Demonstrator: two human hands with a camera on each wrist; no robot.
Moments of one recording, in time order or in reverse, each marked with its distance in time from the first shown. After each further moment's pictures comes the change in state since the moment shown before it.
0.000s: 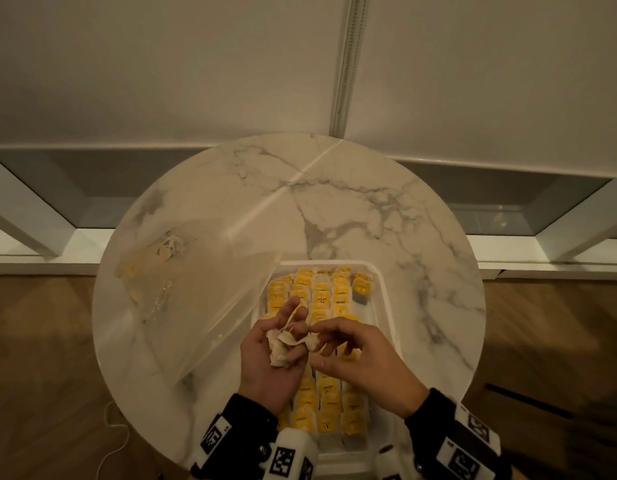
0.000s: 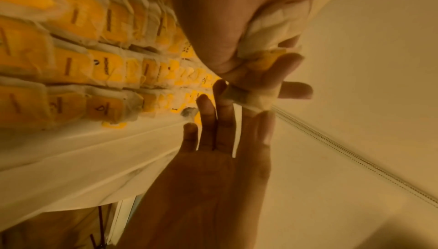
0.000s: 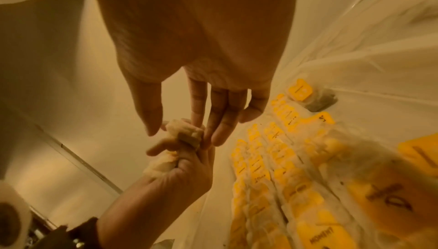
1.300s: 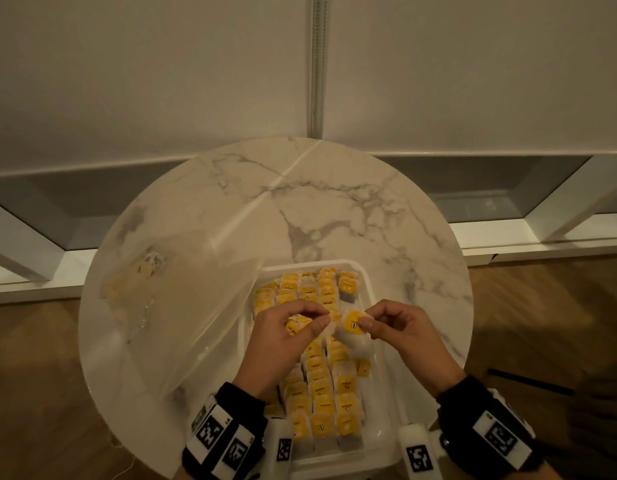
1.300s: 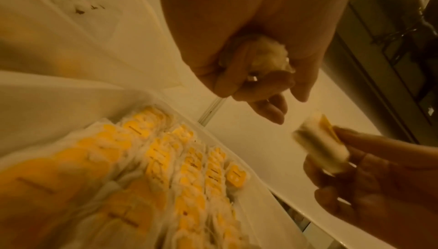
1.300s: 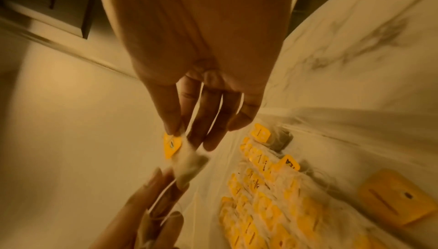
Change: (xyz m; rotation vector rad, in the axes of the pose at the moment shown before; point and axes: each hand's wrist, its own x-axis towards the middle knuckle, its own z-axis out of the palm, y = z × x) left_hand 0.012 0.001 0.020 1.574 -0.205 0.596; right_hand -0.009 0.019 -0.054 0.349 0.303 0.005
